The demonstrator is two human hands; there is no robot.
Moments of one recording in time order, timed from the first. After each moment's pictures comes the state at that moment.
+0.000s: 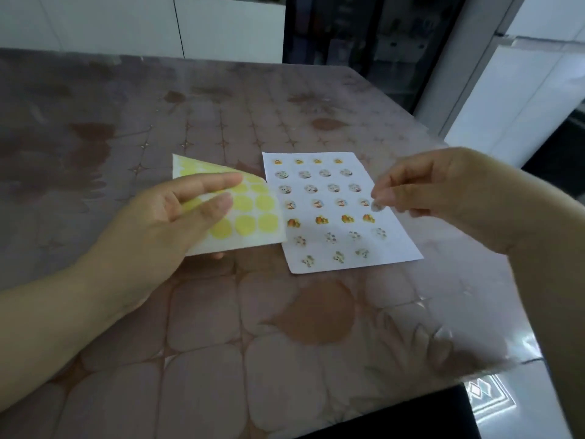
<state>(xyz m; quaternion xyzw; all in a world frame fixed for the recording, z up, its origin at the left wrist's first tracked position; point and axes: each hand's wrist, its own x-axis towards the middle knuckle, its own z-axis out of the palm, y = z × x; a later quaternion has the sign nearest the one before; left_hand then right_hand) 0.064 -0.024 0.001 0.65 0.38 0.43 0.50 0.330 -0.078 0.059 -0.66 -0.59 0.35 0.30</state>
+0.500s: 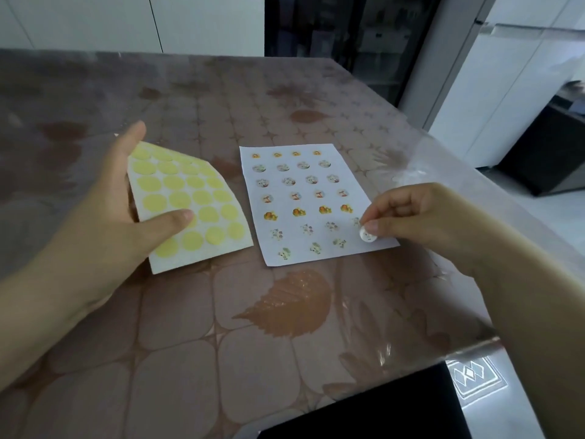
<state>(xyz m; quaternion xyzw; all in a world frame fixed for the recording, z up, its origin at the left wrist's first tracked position) 0.053 -0.011 -0.015 0.67 0.41 0.46 0.41 0.347 -0.095 0.018 -0.70 -0.53 0.35 0.33</state>
